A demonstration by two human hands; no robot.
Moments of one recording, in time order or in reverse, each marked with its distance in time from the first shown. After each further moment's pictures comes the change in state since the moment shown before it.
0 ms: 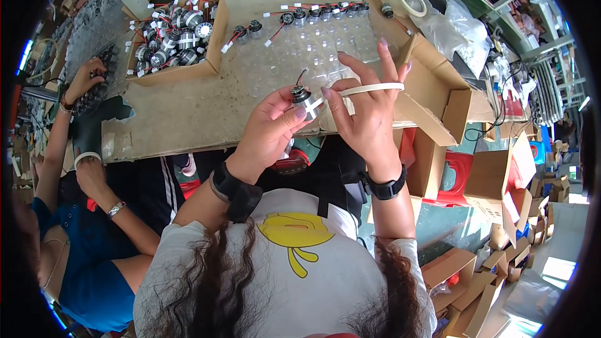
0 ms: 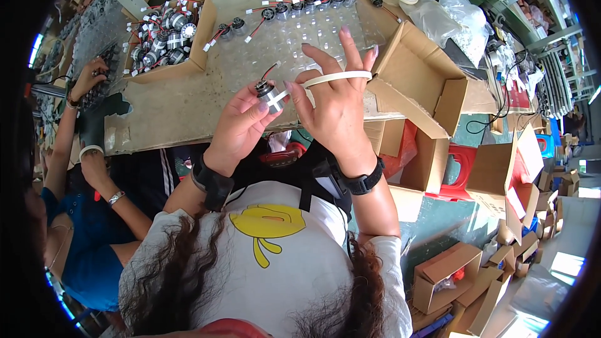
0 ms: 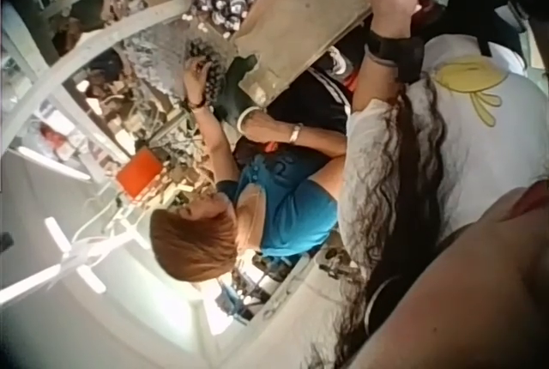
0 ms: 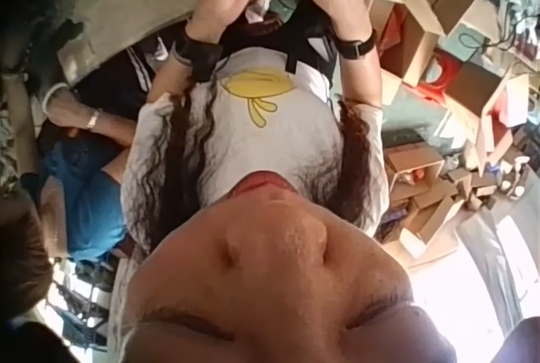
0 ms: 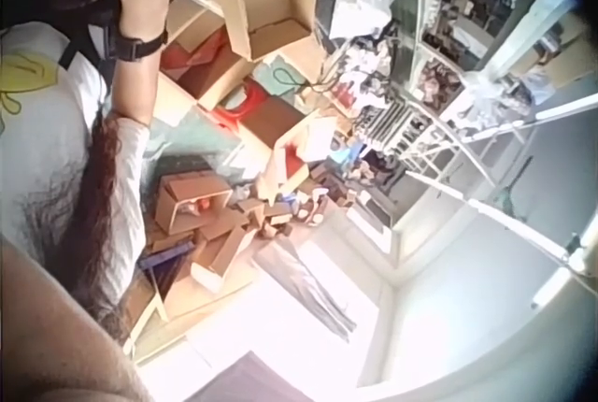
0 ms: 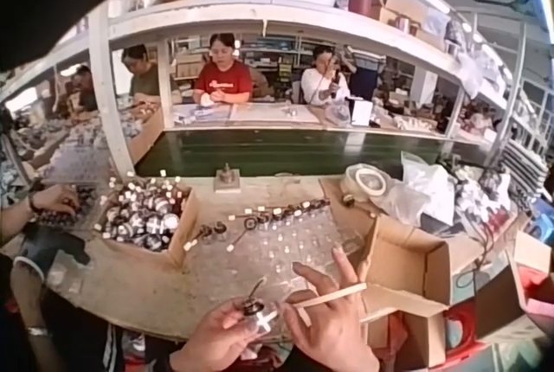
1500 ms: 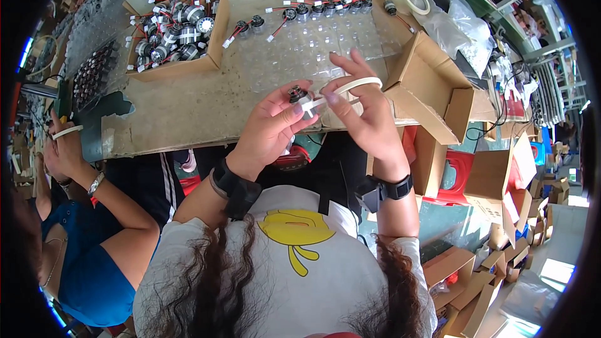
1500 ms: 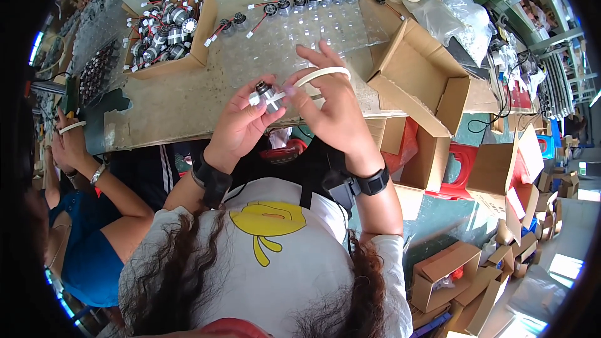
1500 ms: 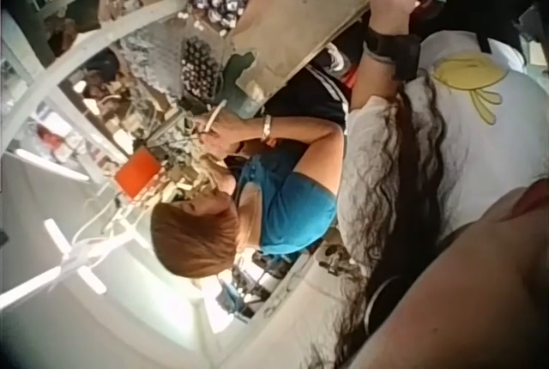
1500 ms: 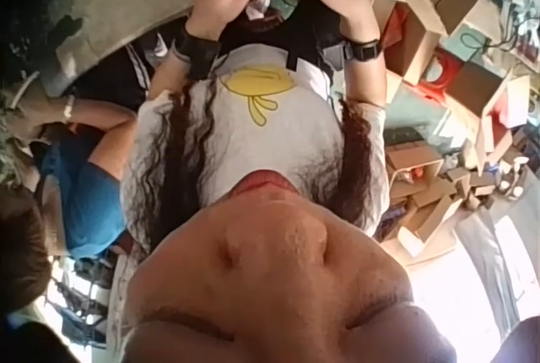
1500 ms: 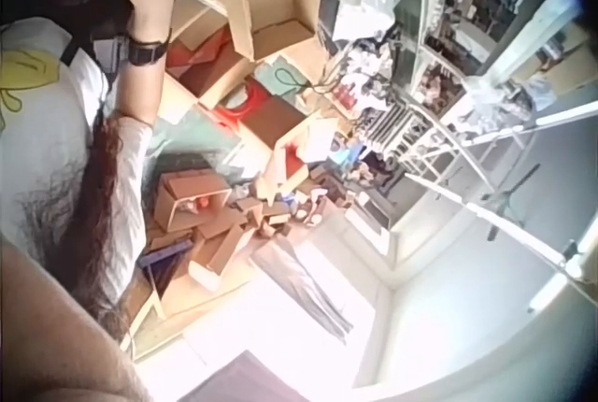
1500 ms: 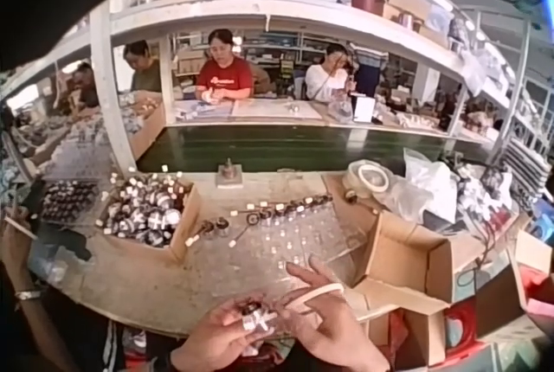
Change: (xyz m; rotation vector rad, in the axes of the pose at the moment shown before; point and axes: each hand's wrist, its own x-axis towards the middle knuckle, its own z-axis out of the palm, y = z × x) left_hand -0.003 0.005 0.001 -0.069 0.011 -0.053; right_hand -0.006 0.008 0.000 0.775 -0.281 0.336
